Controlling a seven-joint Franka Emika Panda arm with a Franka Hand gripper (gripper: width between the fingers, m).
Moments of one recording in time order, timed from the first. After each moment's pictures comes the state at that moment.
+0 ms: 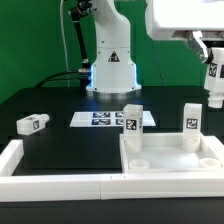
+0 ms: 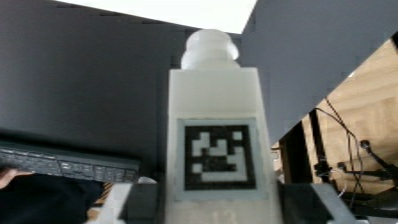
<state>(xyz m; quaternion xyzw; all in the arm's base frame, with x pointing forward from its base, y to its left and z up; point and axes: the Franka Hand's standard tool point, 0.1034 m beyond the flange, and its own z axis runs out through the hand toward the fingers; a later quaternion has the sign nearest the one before) 0.592 0.127 0.183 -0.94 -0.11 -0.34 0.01</state>
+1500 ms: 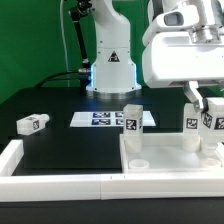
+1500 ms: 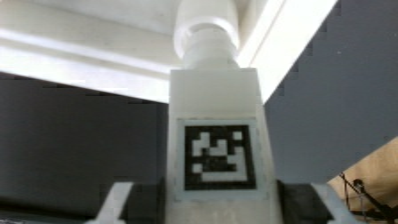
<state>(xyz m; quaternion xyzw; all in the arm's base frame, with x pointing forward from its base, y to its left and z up) 0.608 0.122 0.106 -0.95 -0.13 -0.29 0.01</state>
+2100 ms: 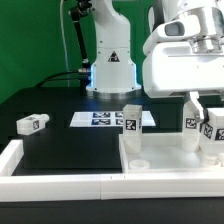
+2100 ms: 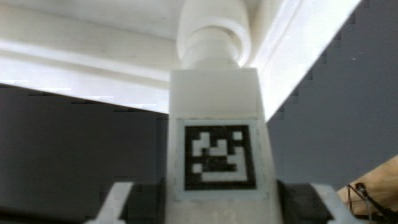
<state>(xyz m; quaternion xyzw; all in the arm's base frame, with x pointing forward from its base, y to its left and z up) 0.616 0.118 0.096 -0.95 -0.13 -0.29 0.01</state>
